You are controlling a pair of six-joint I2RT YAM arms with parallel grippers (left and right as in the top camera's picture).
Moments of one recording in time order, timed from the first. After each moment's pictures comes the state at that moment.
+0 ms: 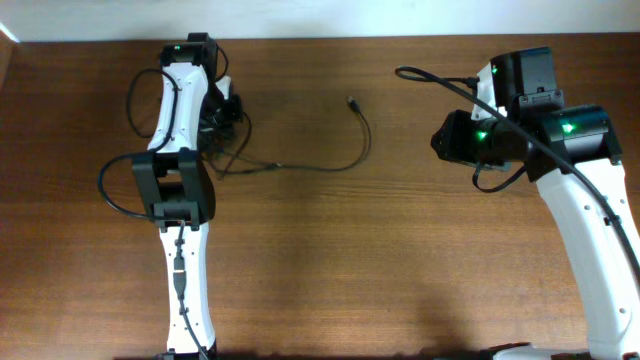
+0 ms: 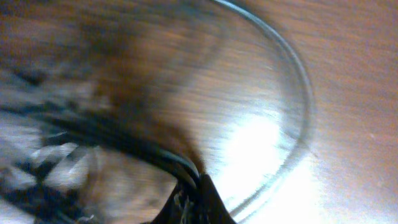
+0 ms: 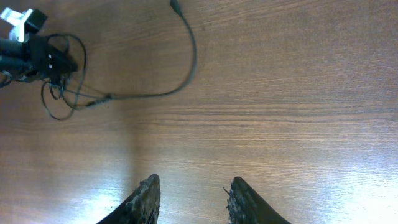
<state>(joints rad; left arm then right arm) 0.02 2.71 2.58 -1.48 0.21 -0.06 0.17 1.51 1.63 -1.19 -0.22 0.38</state>
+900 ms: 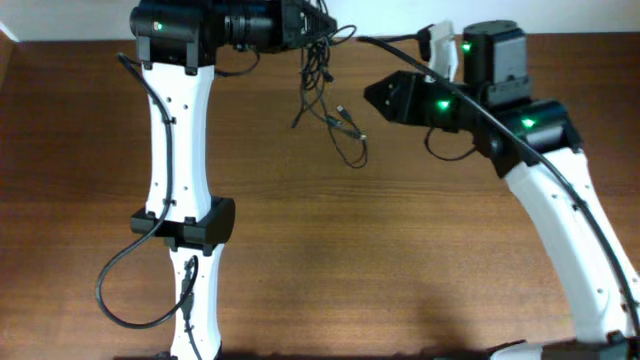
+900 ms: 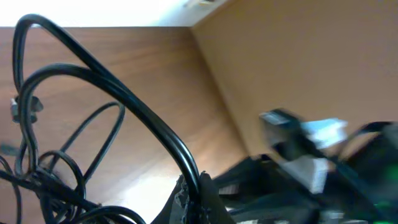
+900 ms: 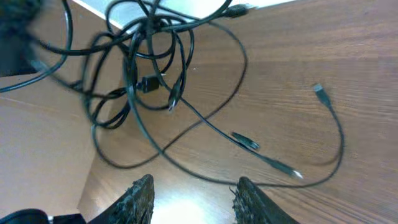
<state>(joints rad) -0.18 2.40 3.13 -1.42 0.98 -0.36 0.28 1.58 1.63 -0.71 -0.54 0.48</state>
